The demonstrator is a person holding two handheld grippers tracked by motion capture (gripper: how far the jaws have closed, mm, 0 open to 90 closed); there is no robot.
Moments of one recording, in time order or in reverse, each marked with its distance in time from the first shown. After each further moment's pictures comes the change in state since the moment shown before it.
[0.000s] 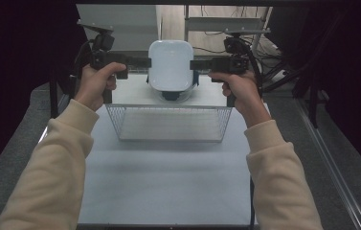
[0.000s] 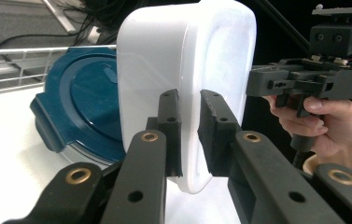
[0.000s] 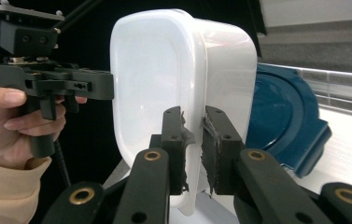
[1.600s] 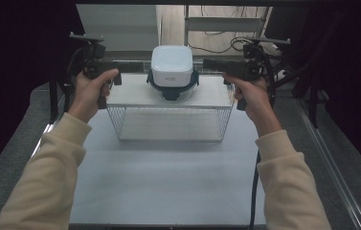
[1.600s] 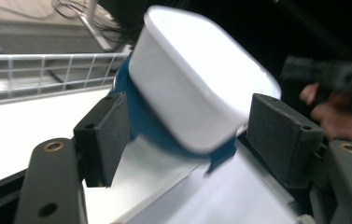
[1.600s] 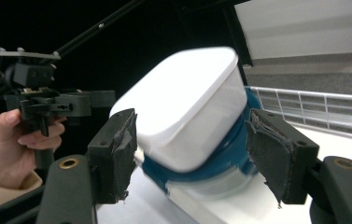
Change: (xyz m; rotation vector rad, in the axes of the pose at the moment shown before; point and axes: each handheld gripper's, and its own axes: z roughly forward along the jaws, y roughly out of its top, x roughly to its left) left arm 0.019 -0.026 -0.016 -0.079 0.139 0.081; right arm -0.029 -0.016 -0.027 -0.149 -0.021 -0.020
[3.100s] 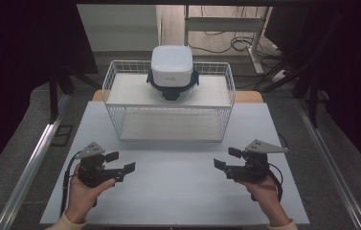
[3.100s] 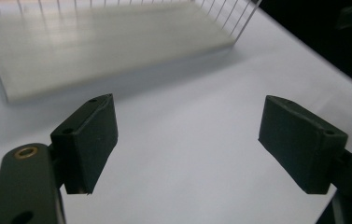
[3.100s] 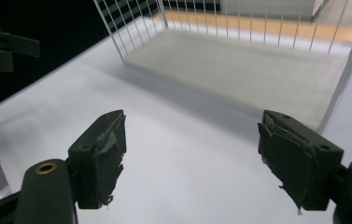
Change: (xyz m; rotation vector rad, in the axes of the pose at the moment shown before) left arm -0.020 -0.248 -0.025 0.133 0.186 0.085; right arm -0.009 -0.234 -0.064 0.146 -0.160 -0.199
